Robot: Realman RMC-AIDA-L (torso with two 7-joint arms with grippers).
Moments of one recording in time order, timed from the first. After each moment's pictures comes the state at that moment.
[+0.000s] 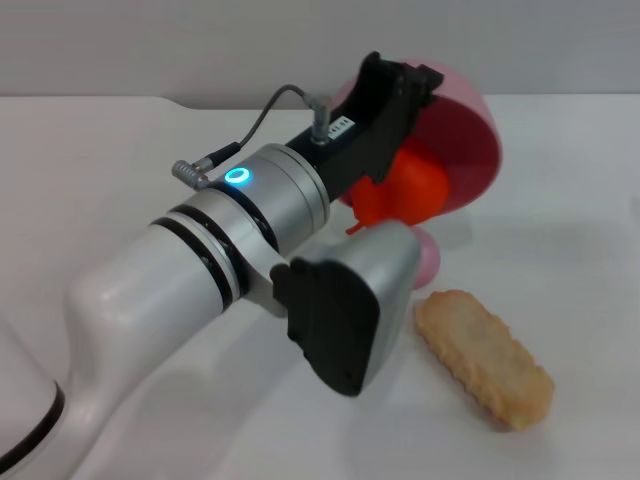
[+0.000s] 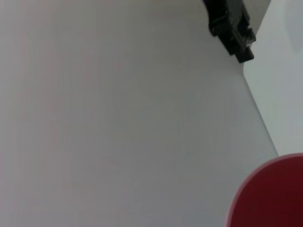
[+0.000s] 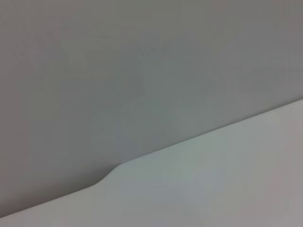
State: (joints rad) left arm -0.15 -2.07 2.21 1.54 0.67 0.04 0.61; right arm 0.16 2.07 -1.10 -1.58 0.72 1.08 -0.18
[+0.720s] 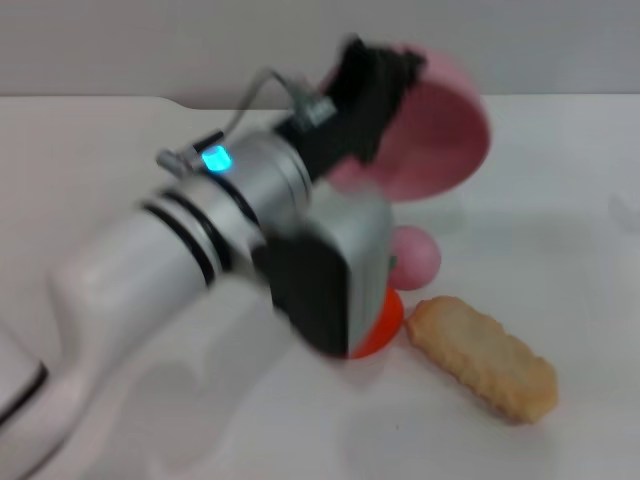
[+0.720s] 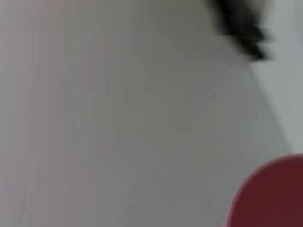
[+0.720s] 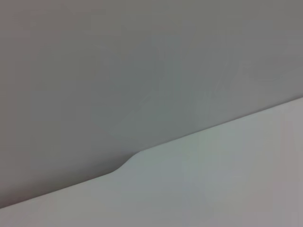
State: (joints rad) left arm -0.16 -2.08 2.14 1.52 0.50 0.09 0.67; right arm 0.20 2.07 -1.11 -1.56 0.73 1.12 -0.19
